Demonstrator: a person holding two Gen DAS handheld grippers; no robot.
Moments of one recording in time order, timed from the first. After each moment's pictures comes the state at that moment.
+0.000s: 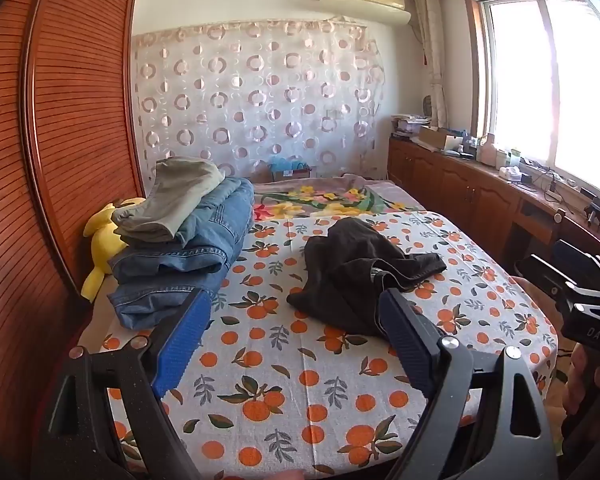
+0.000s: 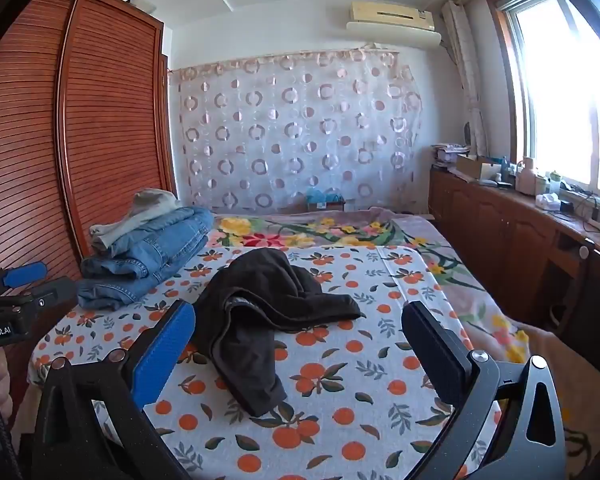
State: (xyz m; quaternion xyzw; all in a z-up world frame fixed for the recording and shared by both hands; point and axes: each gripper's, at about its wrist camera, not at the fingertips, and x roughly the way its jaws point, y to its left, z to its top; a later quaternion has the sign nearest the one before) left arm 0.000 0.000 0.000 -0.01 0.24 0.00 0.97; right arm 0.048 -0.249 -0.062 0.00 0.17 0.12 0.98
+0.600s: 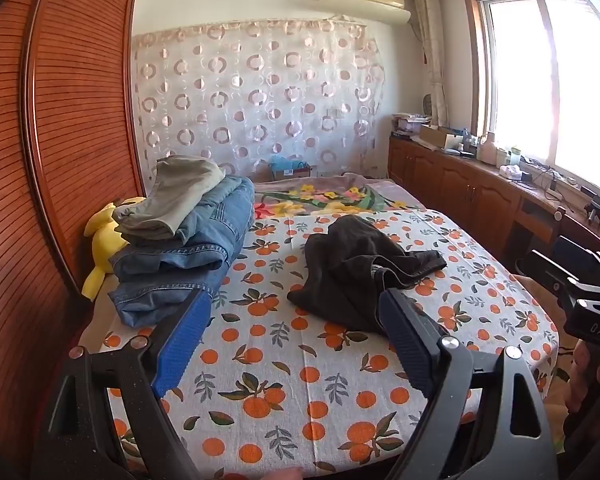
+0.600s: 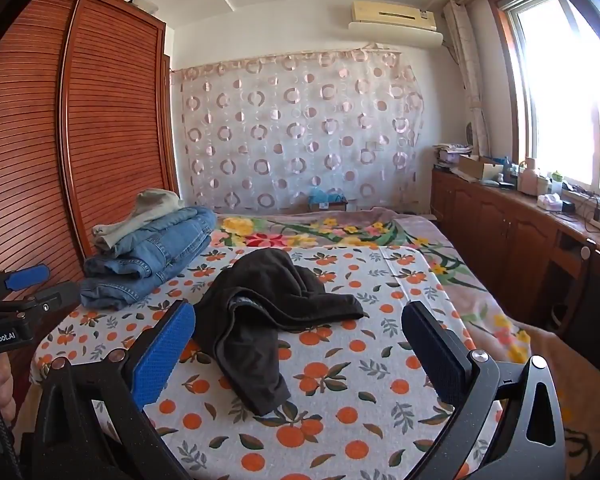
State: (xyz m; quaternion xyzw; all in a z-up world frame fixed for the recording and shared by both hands) left arm 0.000 0.000 0.000 0.00 0.24 0.00 0.97; right arm 0.048 -0.248 -0.063 0.00 0.17 0.13 0.98
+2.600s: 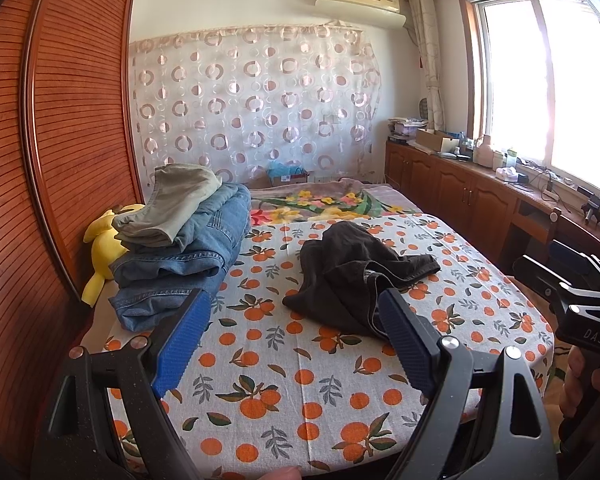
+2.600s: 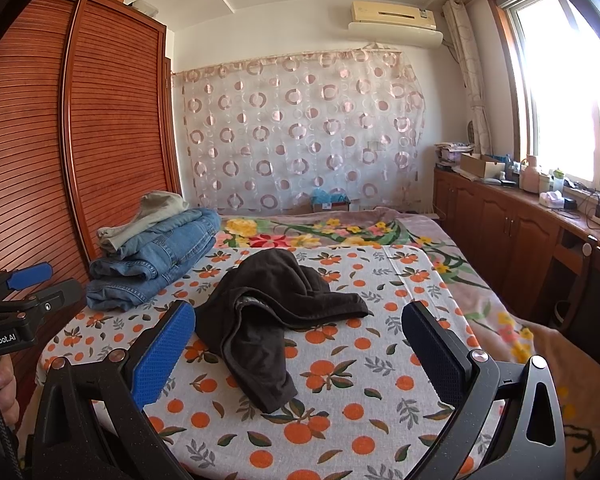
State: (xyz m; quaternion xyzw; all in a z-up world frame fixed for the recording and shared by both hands) left arm -0.001 -0.001 0.001 0.00 0.23 0.00 0.97; right arm 0.043 -0.244 -0.062 0.01 0.17 0.13 0.98
